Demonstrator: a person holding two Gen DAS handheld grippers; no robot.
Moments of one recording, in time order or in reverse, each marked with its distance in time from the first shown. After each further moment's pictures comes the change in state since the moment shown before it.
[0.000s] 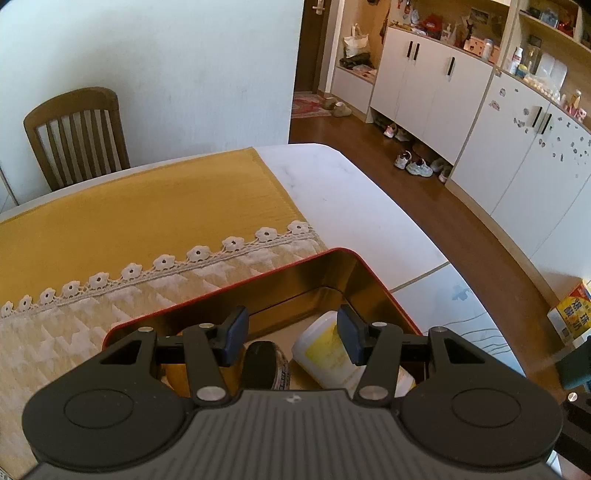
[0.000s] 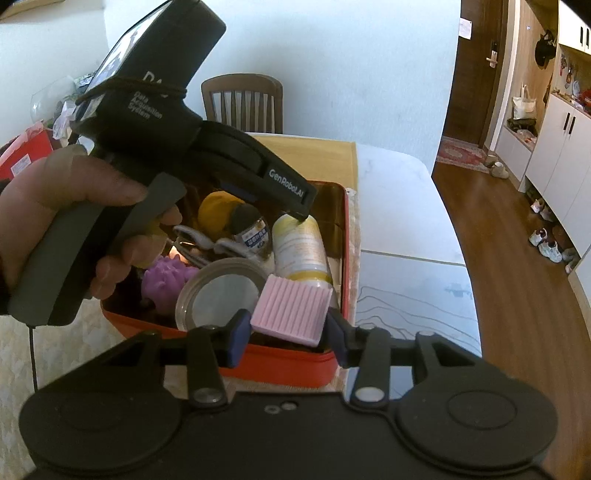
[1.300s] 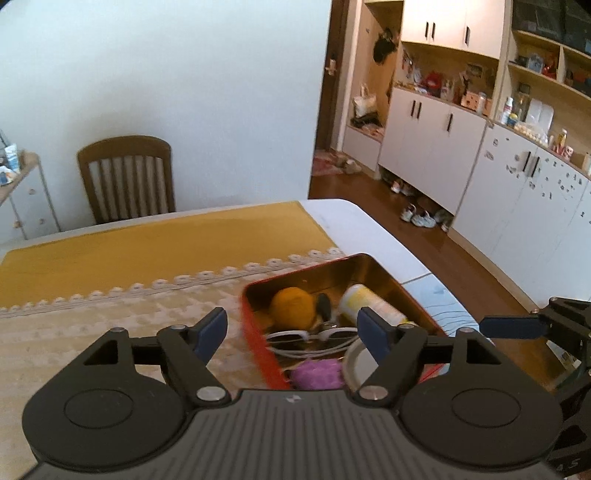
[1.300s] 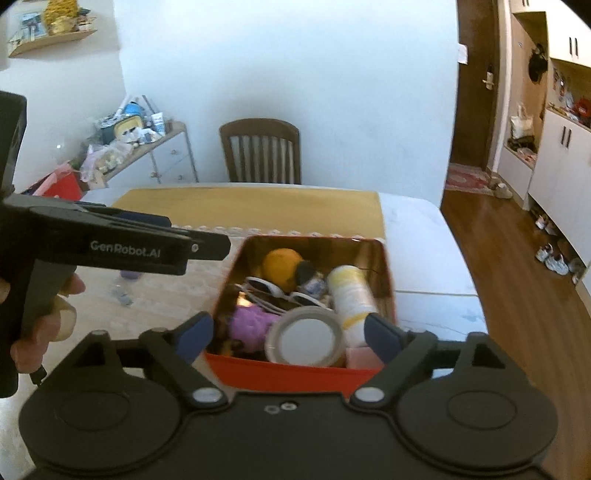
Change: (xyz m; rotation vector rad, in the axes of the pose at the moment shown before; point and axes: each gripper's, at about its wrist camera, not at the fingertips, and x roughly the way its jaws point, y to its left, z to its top) left arm -0.163 0.048 -0.067 -0.019 -0.207 0.040; right arm -0.065 0.058 0.017 0.027 -0.122 0.048
